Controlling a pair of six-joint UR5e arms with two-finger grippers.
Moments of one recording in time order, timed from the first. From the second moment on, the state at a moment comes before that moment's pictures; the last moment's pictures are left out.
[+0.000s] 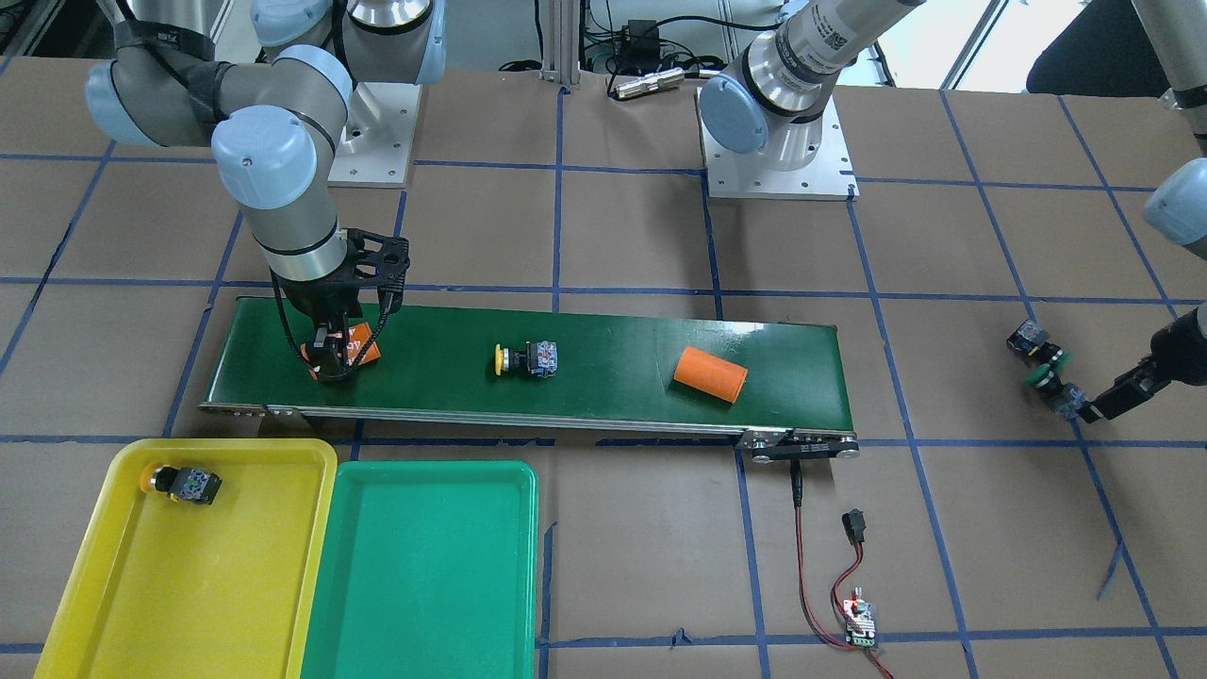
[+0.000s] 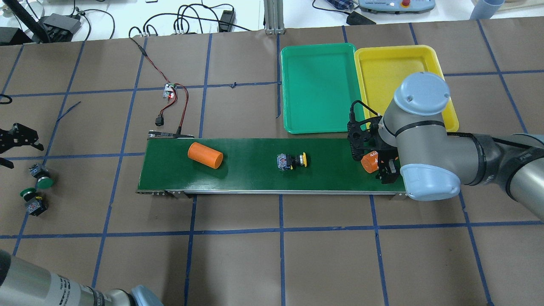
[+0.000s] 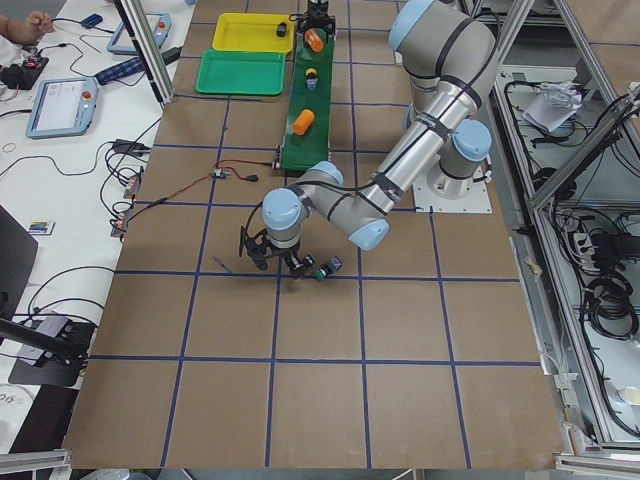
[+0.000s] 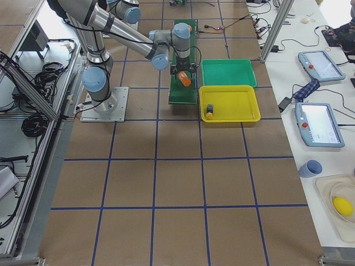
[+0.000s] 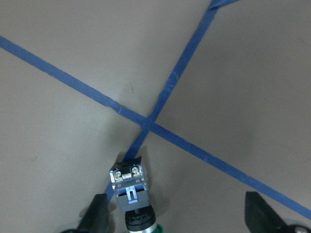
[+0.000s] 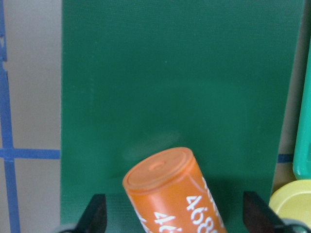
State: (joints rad) left arm -0.75 -2.04 -1.68 -1.05 1.51 0.26; right arm 1.57 -1.47 2.14 -2.30 -1.59 -1.62
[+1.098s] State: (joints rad) left arm -0.74 -2.09 -1.69 -1.07 1.51 0.27; right arm 1.57 -1.45 2.14 -2.29 -1.60 -1.61
